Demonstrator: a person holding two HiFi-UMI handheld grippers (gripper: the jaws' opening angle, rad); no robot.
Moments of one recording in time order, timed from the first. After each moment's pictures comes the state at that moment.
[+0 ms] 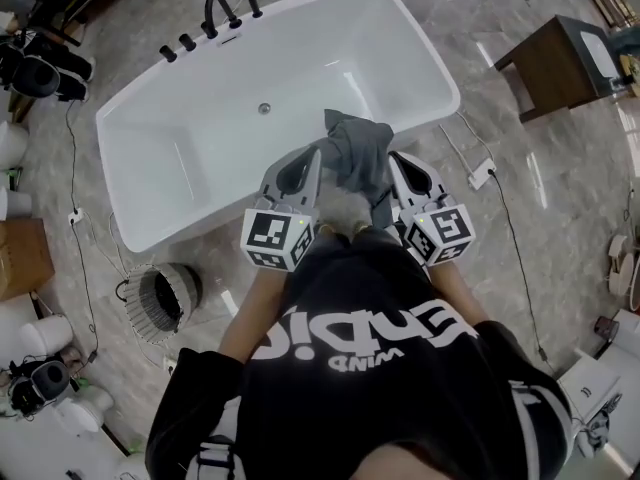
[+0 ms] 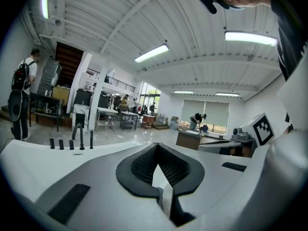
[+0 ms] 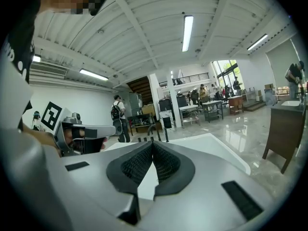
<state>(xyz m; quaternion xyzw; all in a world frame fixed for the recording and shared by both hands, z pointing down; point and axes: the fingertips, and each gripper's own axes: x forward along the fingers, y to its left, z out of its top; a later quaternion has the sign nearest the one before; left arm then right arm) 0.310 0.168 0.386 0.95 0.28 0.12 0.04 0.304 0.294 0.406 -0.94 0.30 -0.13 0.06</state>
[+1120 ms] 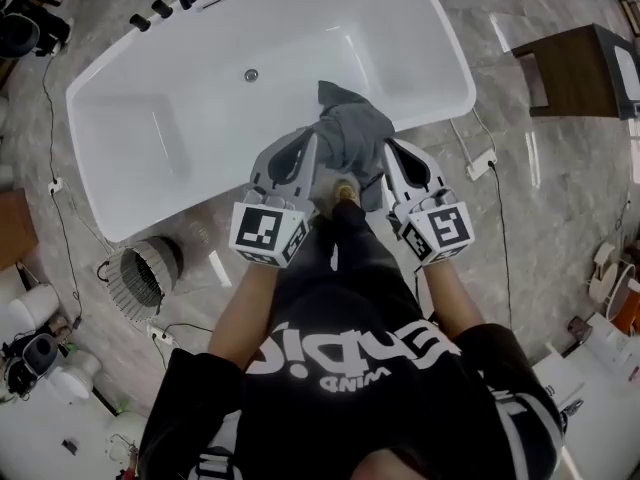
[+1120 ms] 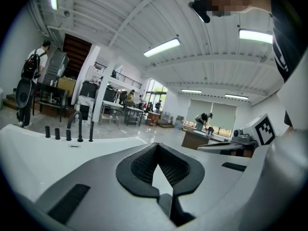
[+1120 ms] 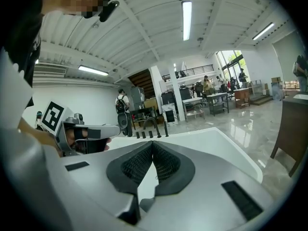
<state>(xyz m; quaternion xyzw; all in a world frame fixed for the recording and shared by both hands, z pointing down) 0.417 0.177 0.445 0.95 0.26 0.14 0.08 0.413 0.291 0.460 -0.93 0.33 -0.16 0.05</state>
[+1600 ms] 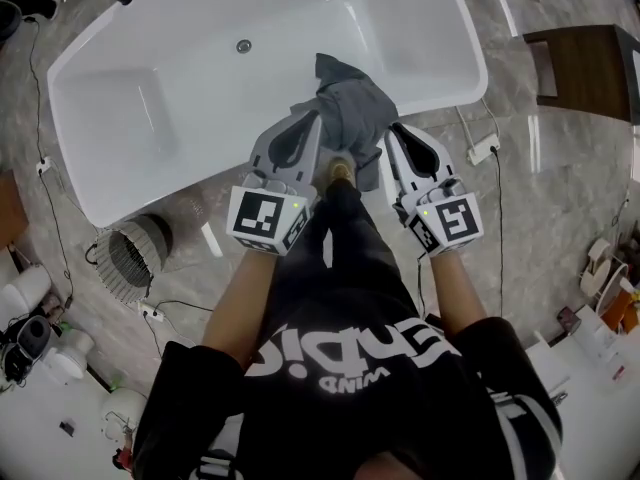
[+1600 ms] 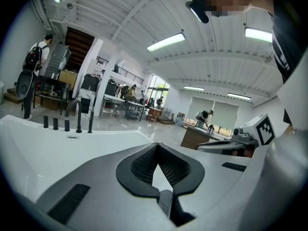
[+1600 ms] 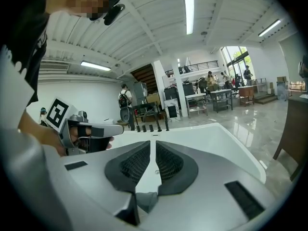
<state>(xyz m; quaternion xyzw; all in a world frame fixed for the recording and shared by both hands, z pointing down) 0.443 0.185 0.497 0.95 0.25 0.16 0.09 0.436 0.297 0.507 -0.92 0.36 -0.18 0.03</state>
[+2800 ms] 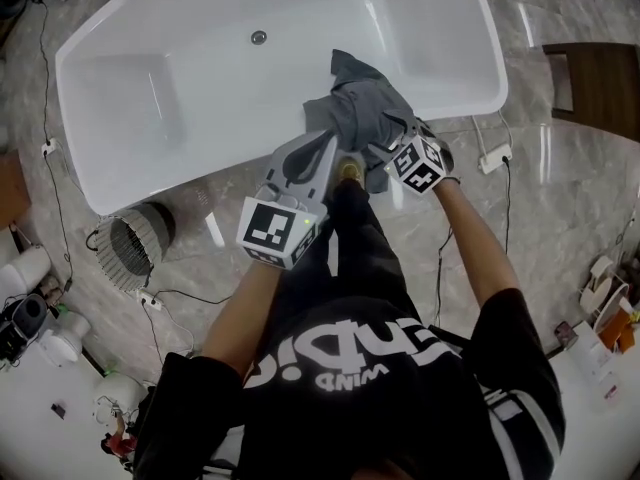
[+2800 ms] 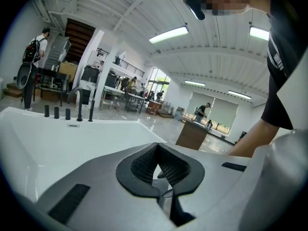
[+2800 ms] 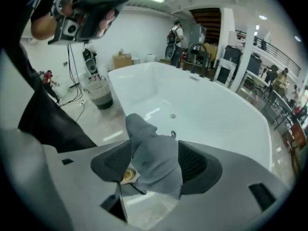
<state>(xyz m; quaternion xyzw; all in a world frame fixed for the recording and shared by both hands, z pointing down) 0.417 0.189 0.533 0.94 0.26 0.21 0.10 0.424 0.273 0.747 -0.69 0.55 -0.35 -0.31</state>
